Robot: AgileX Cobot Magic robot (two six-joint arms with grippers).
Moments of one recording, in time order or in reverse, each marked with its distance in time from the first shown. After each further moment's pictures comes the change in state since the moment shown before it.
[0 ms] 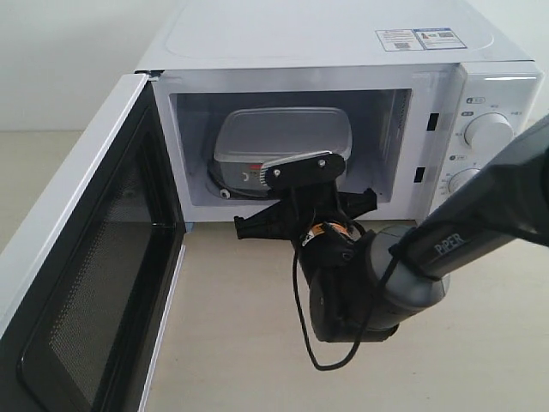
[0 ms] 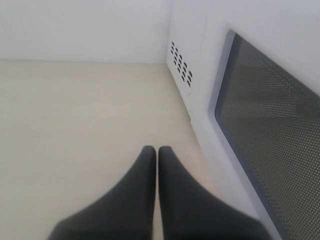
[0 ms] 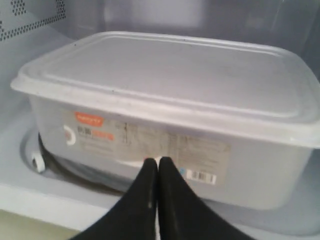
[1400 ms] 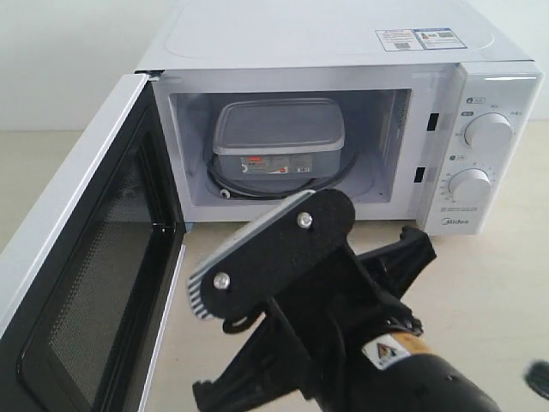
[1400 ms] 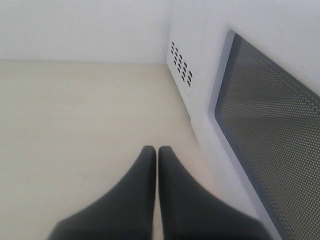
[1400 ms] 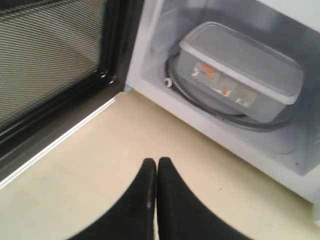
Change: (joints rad) left arm 0.000 0.000 0.000 0.000 0.000 0.000; right arm 0.638 -0.708 0.294 0.851 0.136 -0.917
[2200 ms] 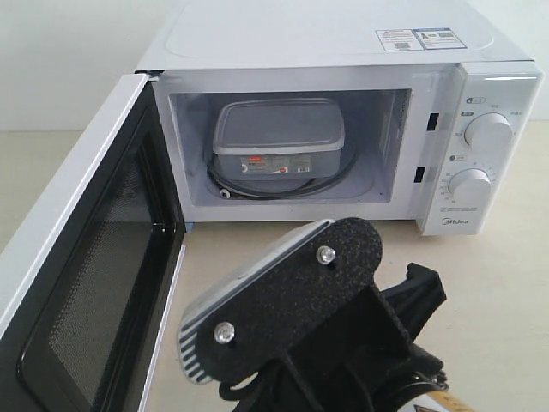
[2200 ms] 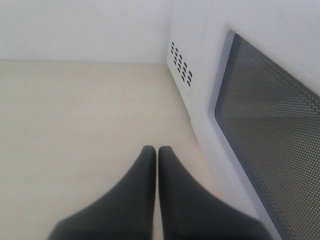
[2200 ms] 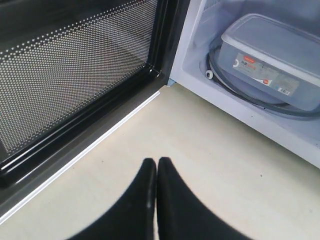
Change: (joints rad) left arm 0.000 0.000 0.000 0.000 0.000 0.000; right arm 0.133 -0.091 0.006 0.112 0.012 -0.009
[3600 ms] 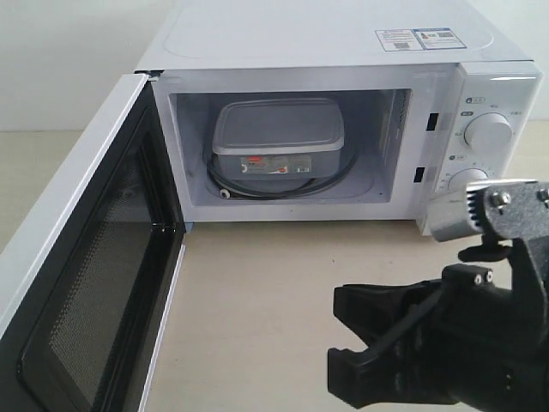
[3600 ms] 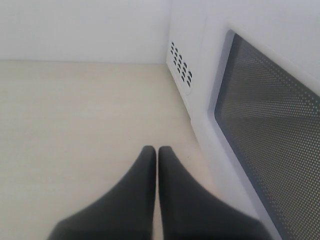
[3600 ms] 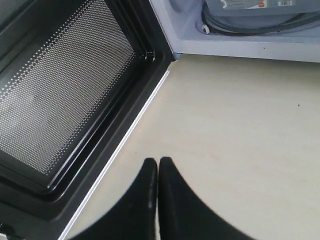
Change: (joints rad) left arm 0.000 0.000 0.000 0.000 0.000 0.000; right arm -0.396 -0.358 0.262 -0.225 0.502 0.483
